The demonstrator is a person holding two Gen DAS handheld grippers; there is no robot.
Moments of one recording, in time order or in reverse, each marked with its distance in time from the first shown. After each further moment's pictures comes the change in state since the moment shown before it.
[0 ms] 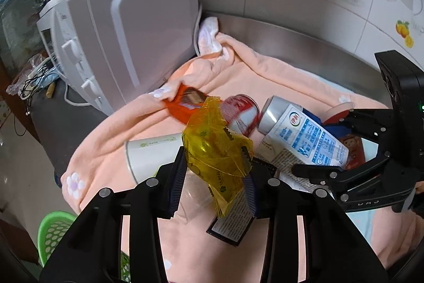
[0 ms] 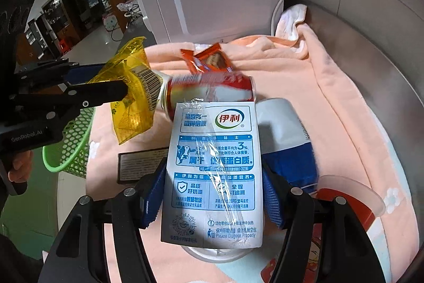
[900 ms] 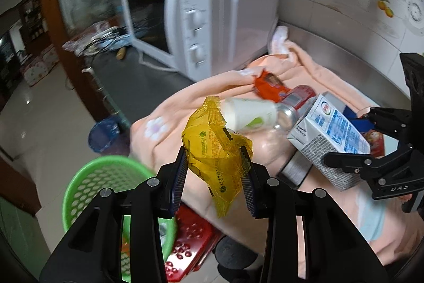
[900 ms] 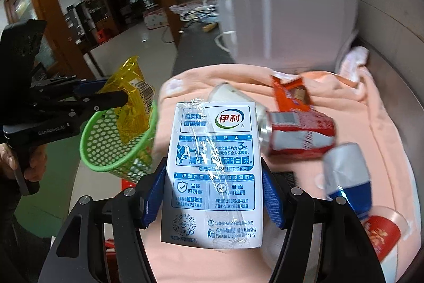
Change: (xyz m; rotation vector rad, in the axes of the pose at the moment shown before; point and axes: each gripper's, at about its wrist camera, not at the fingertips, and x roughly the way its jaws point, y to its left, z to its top) left arm -0.085 0.086 -0.074 -0.204 -0.013 0.212; right arm -0.006 0.110 0.023 -0.167 -0.039 0.184
